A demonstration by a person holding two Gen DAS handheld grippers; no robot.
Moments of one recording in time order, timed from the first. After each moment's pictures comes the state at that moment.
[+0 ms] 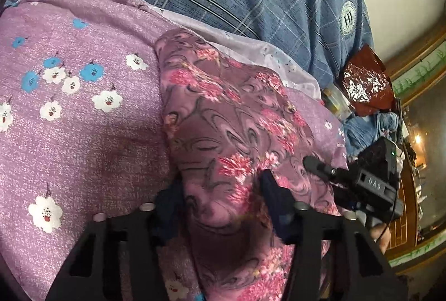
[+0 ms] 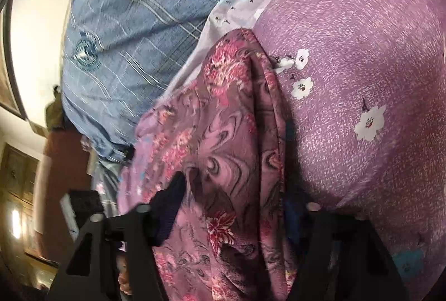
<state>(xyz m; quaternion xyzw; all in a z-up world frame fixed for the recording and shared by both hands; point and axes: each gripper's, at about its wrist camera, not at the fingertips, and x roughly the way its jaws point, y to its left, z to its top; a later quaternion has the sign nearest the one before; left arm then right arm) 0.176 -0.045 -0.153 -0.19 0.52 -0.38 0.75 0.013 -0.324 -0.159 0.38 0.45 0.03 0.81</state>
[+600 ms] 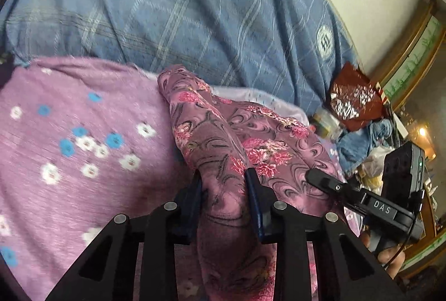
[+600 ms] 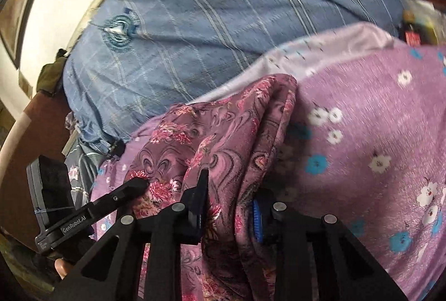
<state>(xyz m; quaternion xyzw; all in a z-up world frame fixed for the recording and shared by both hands) 0.151 0.004 -0.095 -0.17 0.41 -0.38 0.81 -0.001 -0.251 -0.081 0.25 0.37 0.01 0.90</state>
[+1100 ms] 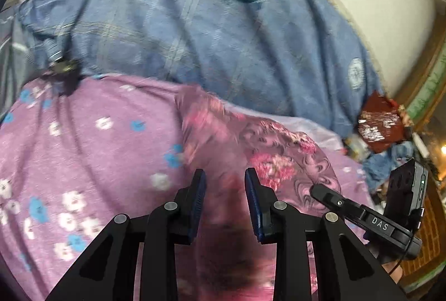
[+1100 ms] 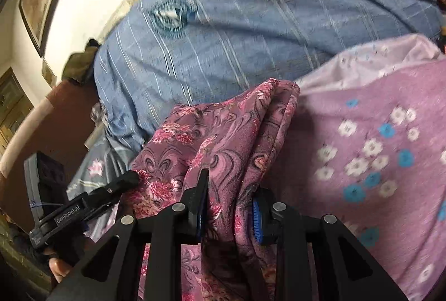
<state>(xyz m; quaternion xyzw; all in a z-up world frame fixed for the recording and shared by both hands) 0.121 0.140 -0.090 -0.17 0.40 -0.29 0.85 0.034 -0.155 -0.098 0.24 0.37 0.06 0.90</state>
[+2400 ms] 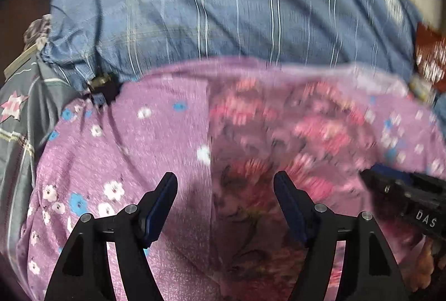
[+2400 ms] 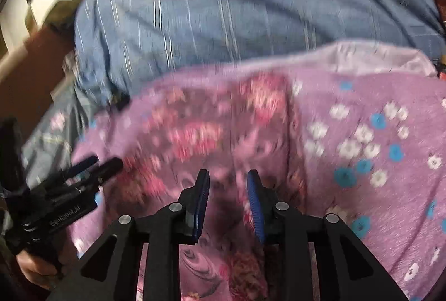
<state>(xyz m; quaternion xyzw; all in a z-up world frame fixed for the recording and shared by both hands) 0.086 0.069 -0.113 0.04 0.44 -0.16 0.88 0.049 -0.126 -0.129 0.11 0.45 0.00 0.89</state>
